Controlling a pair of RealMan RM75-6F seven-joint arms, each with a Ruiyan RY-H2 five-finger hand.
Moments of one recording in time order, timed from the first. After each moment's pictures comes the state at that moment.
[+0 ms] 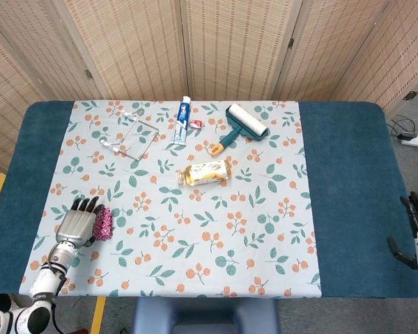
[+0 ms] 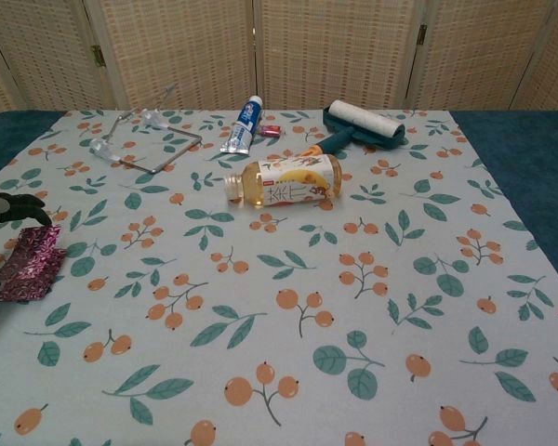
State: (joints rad) left arm -0.66 -1.32 0.10 -1.64 0.82 1.08 0.62; right arm 0.00 -1.12 0.09 -1.48 -1.49 1.55 0.13
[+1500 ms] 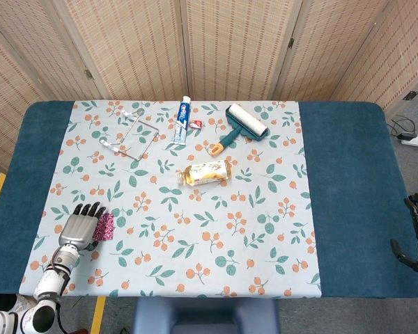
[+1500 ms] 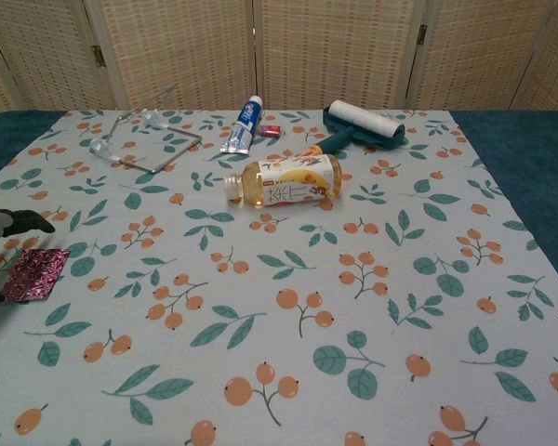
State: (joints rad) left arm -0.63 -1.33 0.04 -1.64 0.78 1.04 0.64; right arm -0.01 -1.10 0.08 -1.50 -1.49 1.56 0.12
